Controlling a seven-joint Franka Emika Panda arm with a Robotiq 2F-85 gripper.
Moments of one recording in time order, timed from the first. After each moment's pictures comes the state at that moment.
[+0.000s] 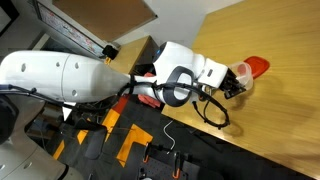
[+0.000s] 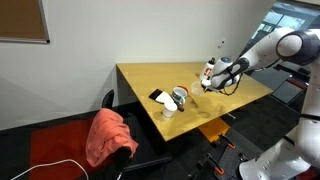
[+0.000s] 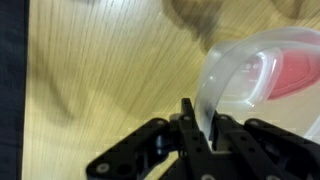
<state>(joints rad) -0.16 0.48 -0.46 -2.22 -0.22 2.96 1.00</state>
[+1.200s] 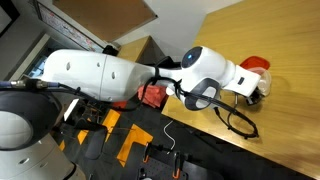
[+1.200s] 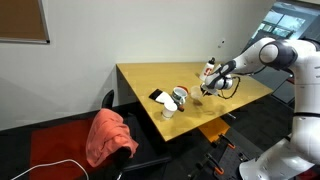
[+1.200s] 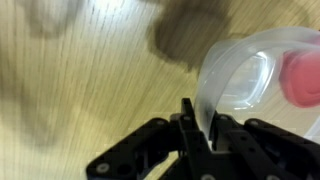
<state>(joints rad) -0.34 0.67 -0.33 -2.06 0.15 2.98 0.65</state>
